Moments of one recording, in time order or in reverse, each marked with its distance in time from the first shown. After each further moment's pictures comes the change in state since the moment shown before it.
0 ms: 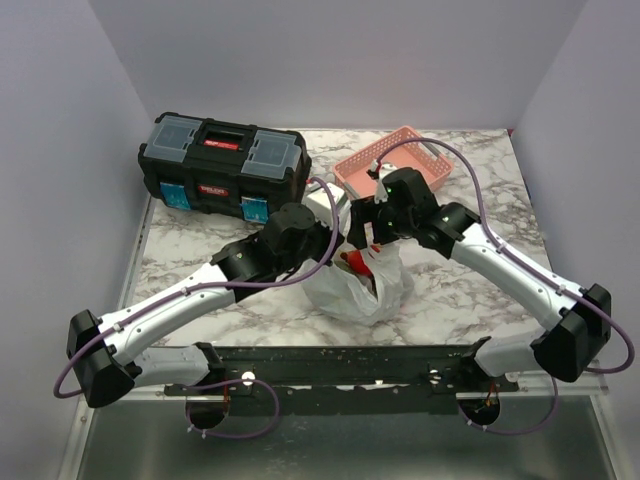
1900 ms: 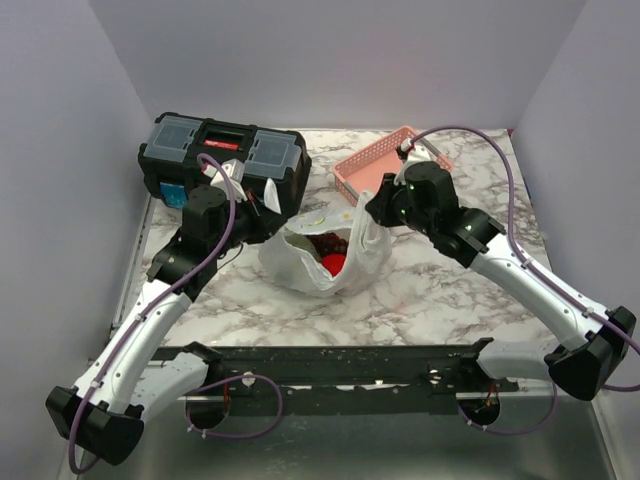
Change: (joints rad) left arm 0.526 -0.256 -0.092 -0.106 0.320 -0.380; right arm 0.003 -0.108 0.000 0.194 0.148 0.142
